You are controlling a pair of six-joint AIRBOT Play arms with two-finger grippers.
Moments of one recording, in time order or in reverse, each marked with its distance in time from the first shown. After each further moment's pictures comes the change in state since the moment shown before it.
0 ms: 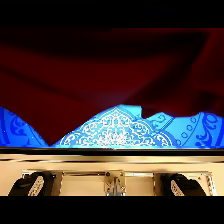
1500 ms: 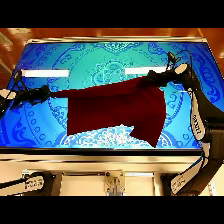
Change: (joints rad) left arm 0.008 -0.716 -0.761 0.098 0.323 -0.148; right arm -0.006 -1.093 -0.184 0.325 -0.235 0.143
